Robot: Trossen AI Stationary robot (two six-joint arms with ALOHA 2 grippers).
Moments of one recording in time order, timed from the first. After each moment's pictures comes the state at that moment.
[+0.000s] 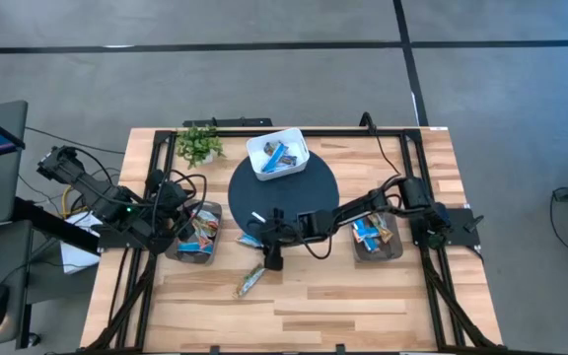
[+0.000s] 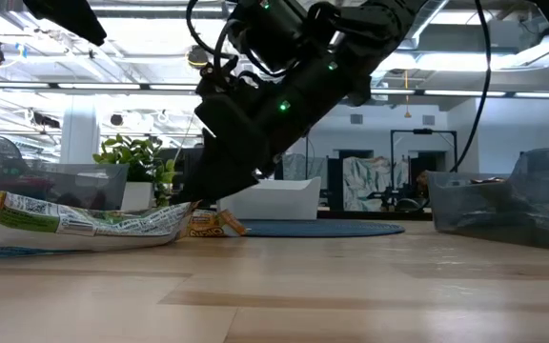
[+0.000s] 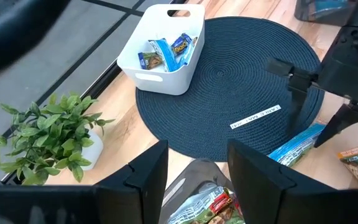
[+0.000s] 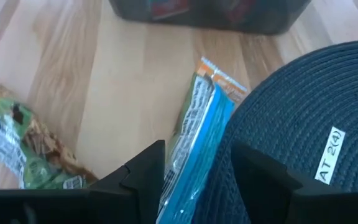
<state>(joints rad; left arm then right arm) -0.59 0.97 1.05 -1.34 -0.86 -0.97 0.15 2.16 1.36 0.06 0.10 0.06</state>
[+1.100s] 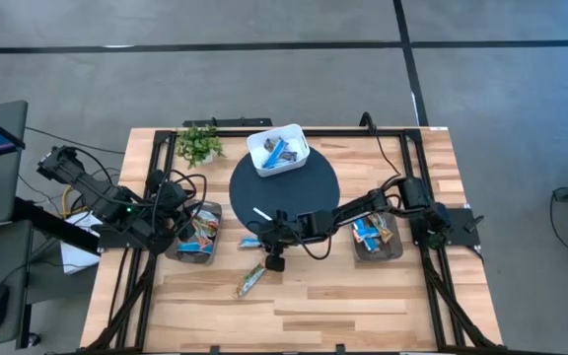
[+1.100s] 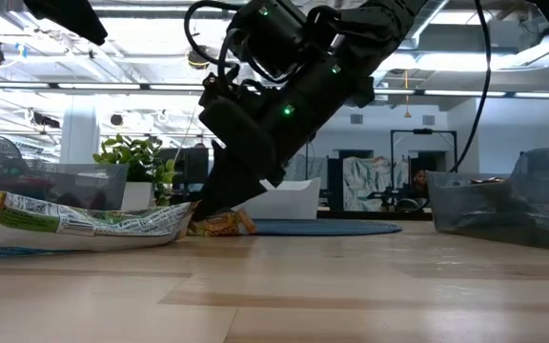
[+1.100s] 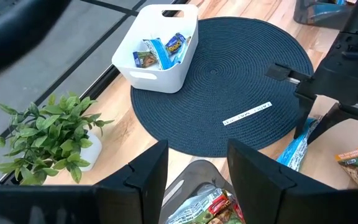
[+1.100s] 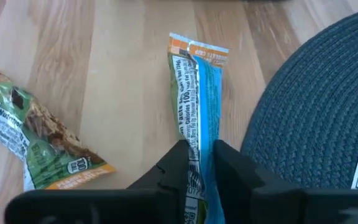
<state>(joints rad) -0.59 0.97 1.05 -1.33 -0.86 -0.98 0.14 2.17 1.36 0.00 0.08 0.14</state>
